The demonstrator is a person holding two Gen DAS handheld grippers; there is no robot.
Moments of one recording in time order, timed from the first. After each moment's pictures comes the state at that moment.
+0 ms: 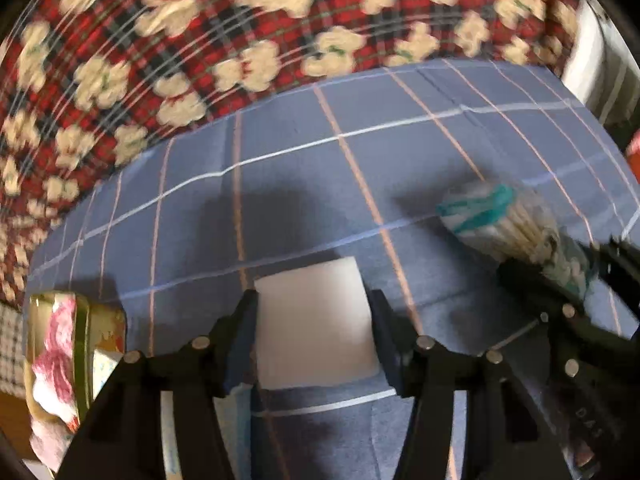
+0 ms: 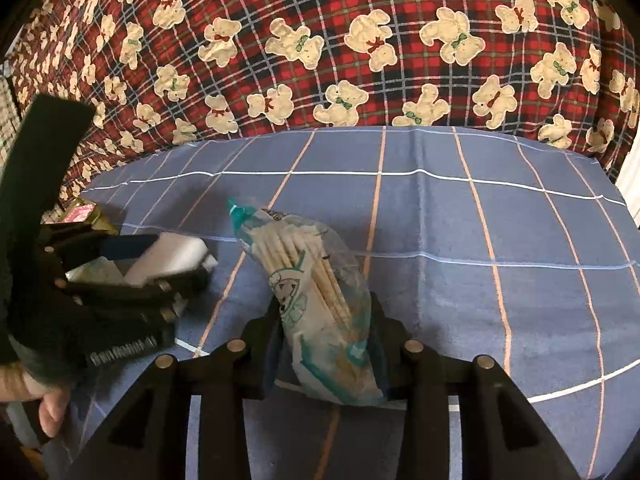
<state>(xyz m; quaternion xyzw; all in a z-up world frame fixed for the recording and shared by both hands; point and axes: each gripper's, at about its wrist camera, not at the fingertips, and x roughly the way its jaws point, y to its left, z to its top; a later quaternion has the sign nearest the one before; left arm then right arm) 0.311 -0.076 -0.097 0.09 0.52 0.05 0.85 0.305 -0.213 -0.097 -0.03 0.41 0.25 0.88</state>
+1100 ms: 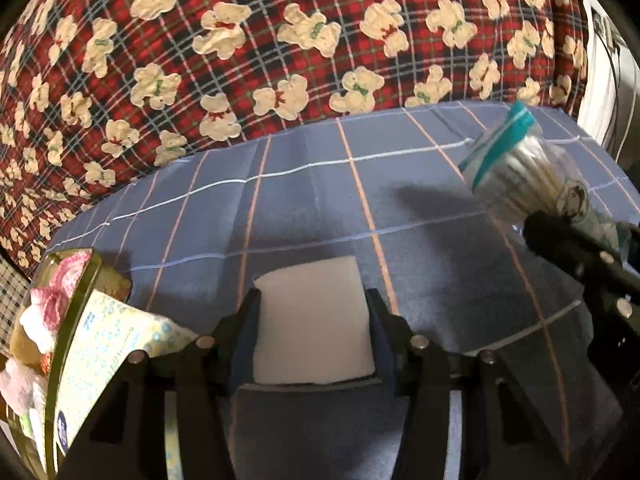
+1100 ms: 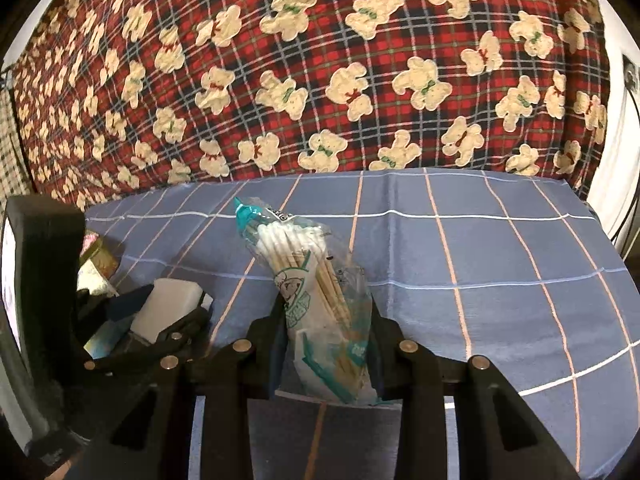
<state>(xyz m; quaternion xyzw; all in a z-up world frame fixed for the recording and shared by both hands) 0.273 -0.087 -0.098 0.05 0.41 0.12 0.90 0.287 -0.227 -0.077 -0.01 0.34 0.22 0.92</state>
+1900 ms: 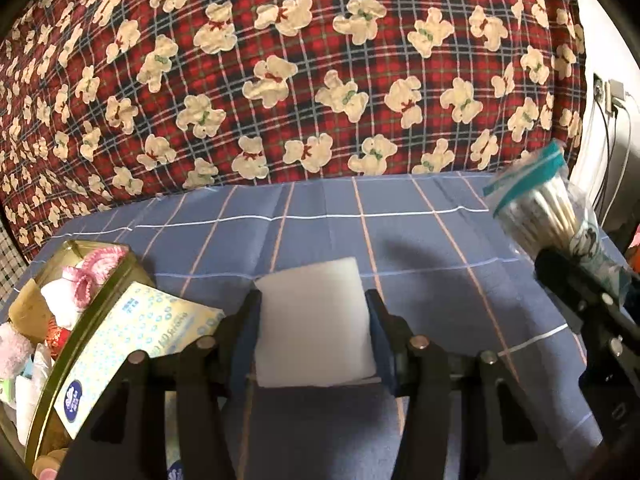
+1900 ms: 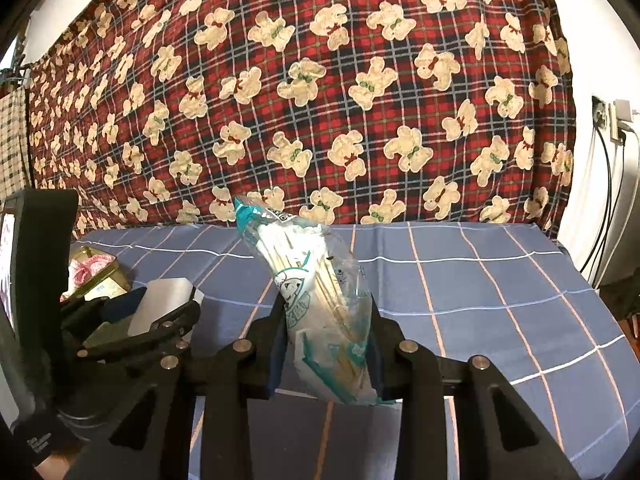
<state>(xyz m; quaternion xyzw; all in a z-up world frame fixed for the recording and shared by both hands) 0.232 -0.080 -0.073 -0.01 0.31 0.13 0.94 0.234 -0.231 -0.054 -0.02 0.23 0.19 0.95</state>
